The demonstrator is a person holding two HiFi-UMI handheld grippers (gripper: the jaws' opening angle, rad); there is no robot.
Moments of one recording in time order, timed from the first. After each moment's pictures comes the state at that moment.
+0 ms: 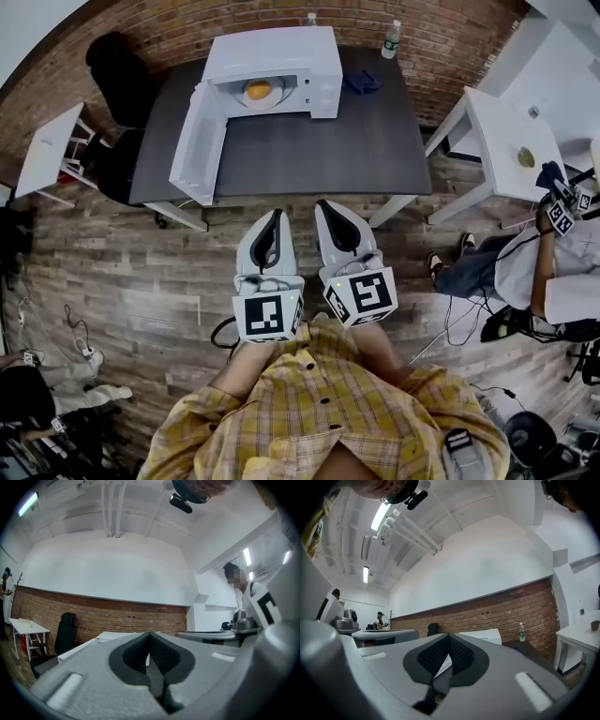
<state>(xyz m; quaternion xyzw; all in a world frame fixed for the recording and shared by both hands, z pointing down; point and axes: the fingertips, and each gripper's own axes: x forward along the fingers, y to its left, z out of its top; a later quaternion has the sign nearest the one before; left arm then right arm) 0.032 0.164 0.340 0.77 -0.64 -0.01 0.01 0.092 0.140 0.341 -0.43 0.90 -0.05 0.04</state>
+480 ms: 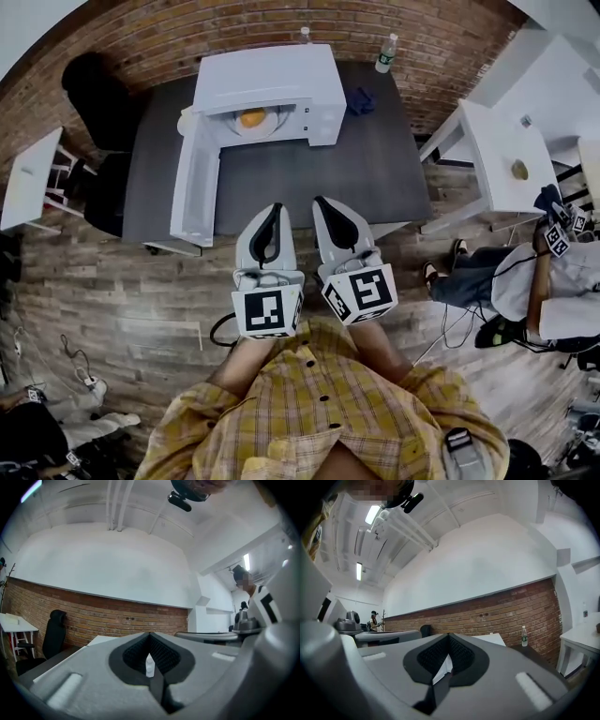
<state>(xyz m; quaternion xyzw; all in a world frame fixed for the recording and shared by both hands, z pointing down) -0.020 0.037 0.322 0.79 -0.61 -0.02 0.01 0.037 0.021 0.321 -0.46 0.89 -0.05 0.05</state>
